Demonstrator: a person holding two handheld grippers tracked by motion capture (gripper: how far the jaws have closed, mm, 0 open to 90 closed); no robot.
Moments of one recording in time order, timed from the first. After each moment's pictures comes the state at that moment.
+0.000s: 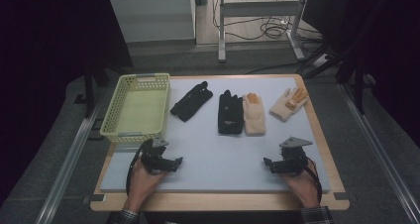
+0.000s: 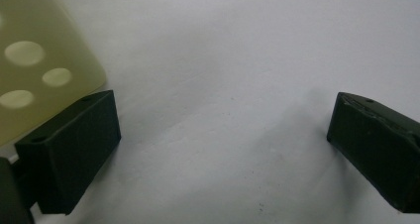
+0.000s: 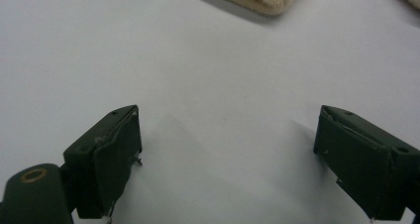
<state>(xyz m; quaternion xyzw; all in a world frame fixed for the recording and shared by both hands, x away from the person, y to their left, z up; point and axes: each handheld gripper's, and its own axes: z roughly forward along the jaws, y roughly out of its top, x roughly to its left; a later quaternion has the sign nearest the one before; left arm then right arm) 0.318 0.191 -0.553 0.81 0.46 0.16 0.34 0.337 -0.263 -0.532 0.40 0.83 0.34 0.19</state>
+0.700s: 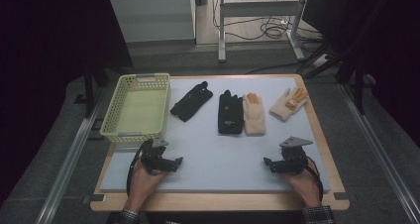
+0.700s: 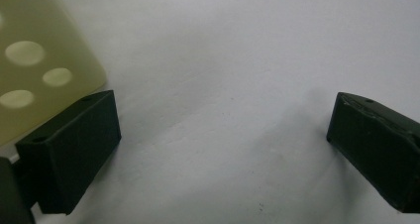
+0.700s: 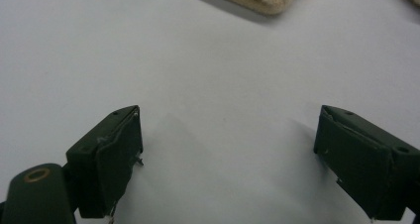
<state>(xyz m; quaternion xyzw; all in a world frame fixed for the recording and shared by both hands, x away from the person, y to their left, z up) 0.318 0.191 -0.553 0.81 0.46 0.16 0.34 0.338 -0.263 -0.531 0.40 0.83 0.34 0.19</state>
